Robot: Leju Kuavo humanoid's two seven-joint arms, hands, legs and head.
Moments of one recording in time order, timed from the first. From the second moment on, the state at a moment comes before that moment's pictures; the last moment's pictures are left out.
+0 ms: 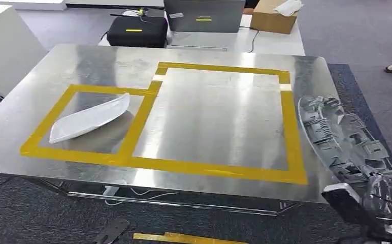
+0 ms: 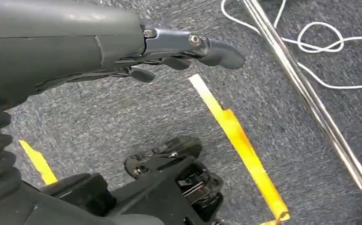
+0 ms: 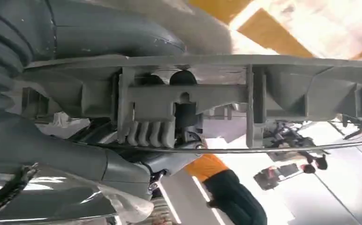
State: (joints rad) left arm -0.11 -0.13 0.46 -0.30 -0.73 0.01 -0.40; right arm 0.27 -0.20 -0.08 -1.84 0.76 -0.18 -0.06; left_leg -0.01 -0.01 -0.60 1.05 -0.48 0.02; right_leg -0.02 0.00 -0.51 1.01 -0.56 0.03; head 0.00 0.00
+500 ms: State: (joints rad) left arm -0.12 -0.12 0.41 -0.30 -0.73 0.00 -0.38; right arm 0.10 -0.25 0.01 -1.65 0.88 -0.11 -0.04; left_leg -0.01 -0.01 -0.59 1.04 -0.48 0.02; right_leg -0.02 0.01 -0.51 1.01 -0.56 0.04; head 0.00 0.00
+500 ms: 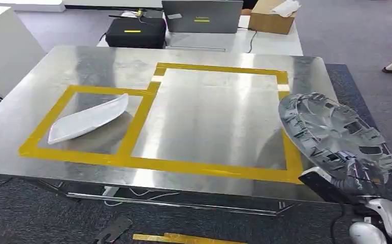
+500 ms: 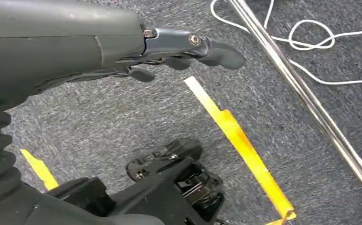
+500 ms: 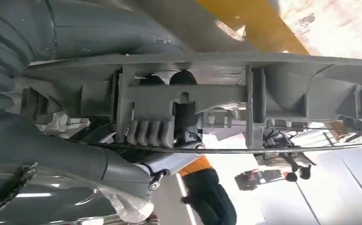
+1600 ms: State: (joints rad) left arm -0.14 -0.11 0.35 -0.30 -0.69 0.01 -0.32; right arm -0.36 -0.28 0.61 -1.40 0.96 -0.01 -0.05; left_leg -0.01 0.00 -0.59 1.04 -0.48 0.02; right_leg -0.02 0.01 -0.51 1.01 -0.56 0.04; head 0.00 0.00
